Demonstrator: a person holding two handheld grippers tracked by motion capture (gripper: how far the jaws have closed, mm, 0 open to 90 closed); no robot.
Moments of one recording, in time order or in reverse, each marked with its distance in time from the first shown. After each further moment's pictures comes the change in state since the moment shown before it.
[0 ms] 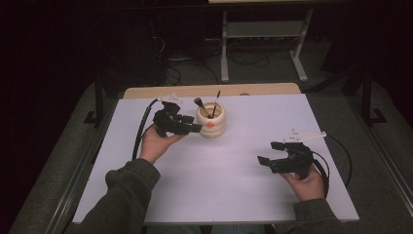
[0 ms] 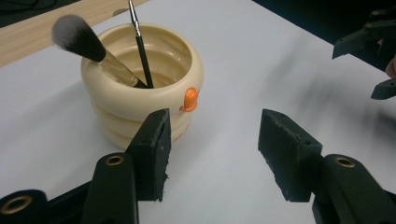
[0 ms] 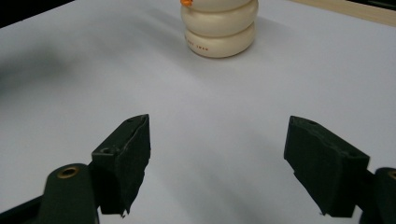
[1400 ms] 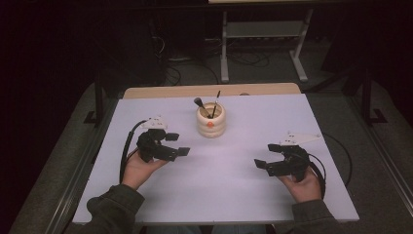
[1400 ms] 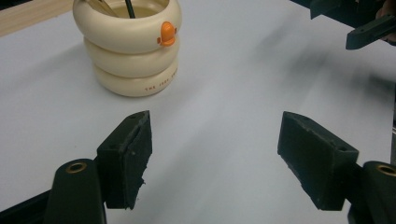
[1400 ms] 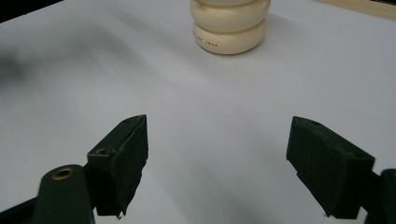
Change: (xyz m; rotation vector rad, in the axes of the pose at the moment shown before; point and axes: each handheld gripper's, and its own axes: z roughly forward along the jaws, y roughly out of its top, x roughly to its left) left arm -0.029 -0.058 -0.039 -0.019 0.038 0.055; right arm 0.009 -0.002 0.006 0.009 0.010 -0.013
